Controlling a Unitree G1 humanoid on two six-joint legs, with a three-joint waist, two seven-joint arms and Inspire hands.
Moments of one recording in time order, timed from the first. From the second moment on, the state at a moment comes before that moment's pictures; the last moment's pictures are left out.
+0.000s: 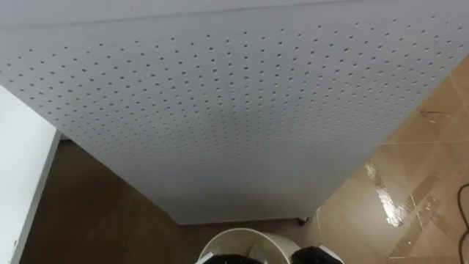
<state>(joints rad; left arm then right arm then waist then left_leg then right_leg) -0.16 0.19 -0.49 0.80 -0.21 -0.09 -0.25 -0.30 -0.22 0.37 1.05 0.19 -0.02 0.13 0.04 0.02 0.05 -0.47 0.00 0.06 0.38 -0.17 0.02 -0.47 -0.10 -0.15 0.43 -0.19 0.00</state>
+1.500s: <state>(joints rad) -0.02 0.23 -0.35 1.09 -0.09 -0.09 -0.21 -0.10 -0.27 0.36 1.18 0.32 -0.04 0.11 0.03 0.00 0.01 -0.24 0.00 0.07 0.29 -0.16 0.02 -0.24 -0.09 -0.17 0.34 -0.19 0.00</state>
